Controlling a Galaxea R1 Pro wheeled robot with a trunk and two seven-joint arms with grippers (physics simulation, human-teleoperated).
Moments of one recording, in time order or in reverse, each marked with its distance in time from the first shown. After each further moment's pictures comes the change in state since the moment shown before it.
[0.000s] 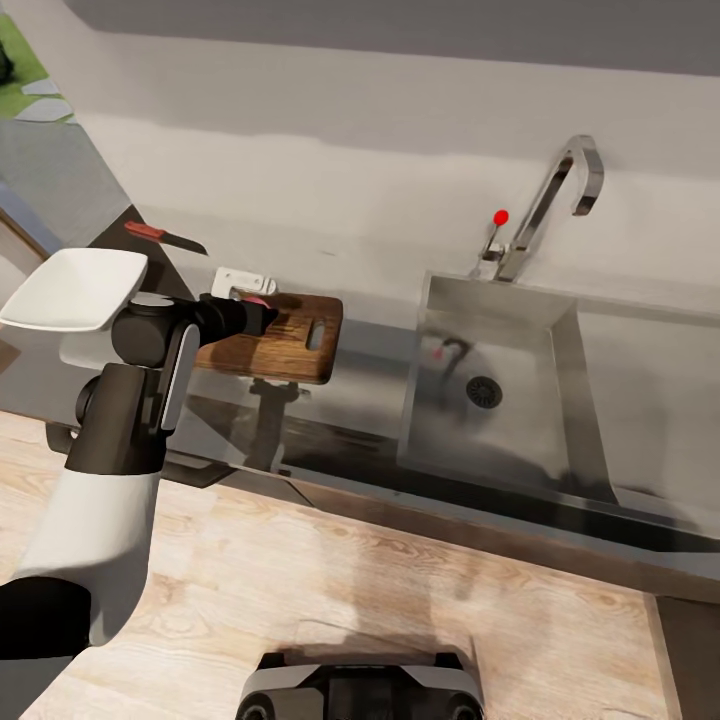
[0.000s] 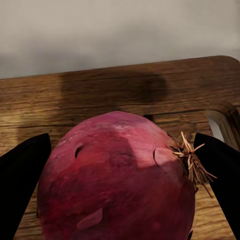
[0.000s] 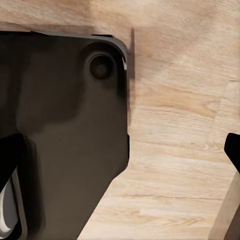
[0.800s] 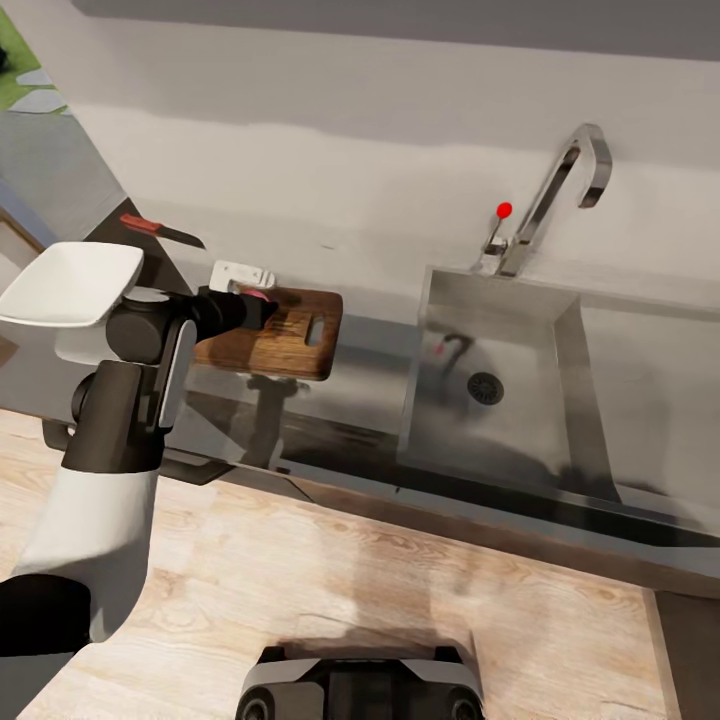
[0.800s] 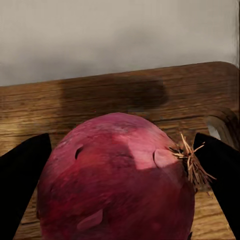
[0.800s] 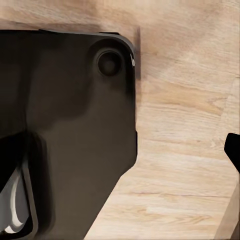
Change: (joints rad) left arm -0.009 0.001 0.002 -0.017 -0.009 -0.011 -0.016; right arm 0.015 0.016 0.002 -0.017 -0.003 -0.016 0.002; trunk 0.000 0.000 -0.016
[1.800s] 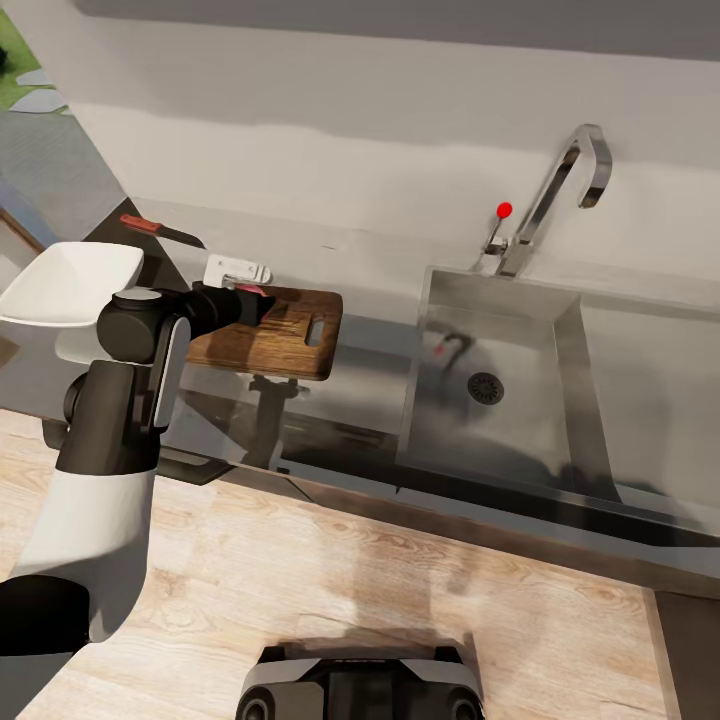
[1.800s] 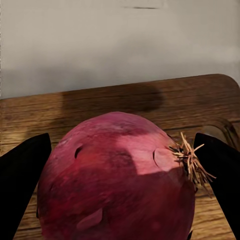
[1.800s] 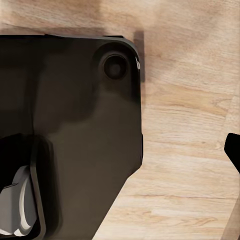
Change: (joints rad) left arm 0.001 0.003 0.011 -0.030 -0.005 -0.001 -0.009; right arm 0.000 0.012 0.001 -0.005 -0.005 -0.007 0.001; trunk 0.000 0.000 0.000
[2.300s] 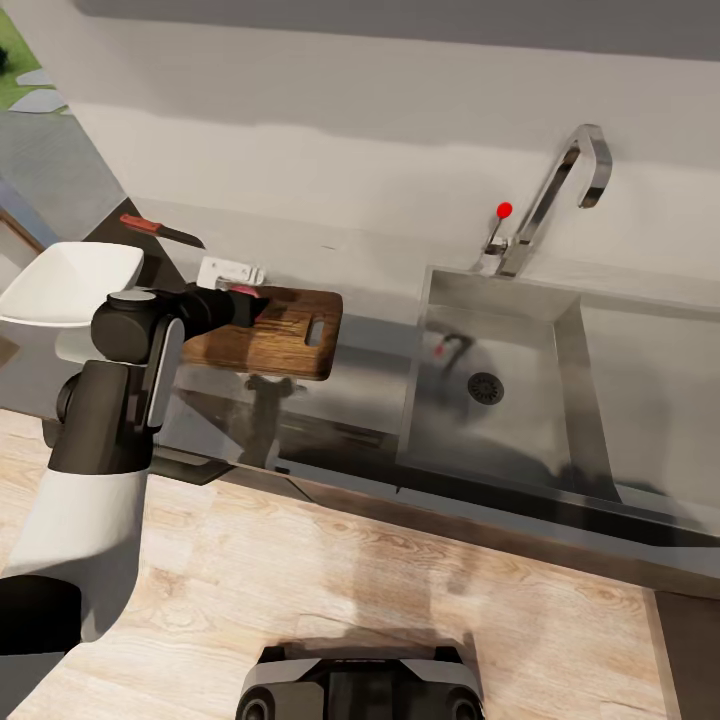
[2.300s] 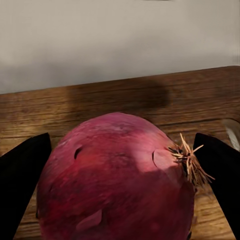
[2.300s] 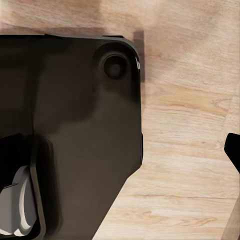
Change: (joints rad) left arm 0.000 0.026 0.000 0.010 -0.002 -0.002 0.000; right arm 0.000 0.000 0.000 0.000 0.000 0.000 0.000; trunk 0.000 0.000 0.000
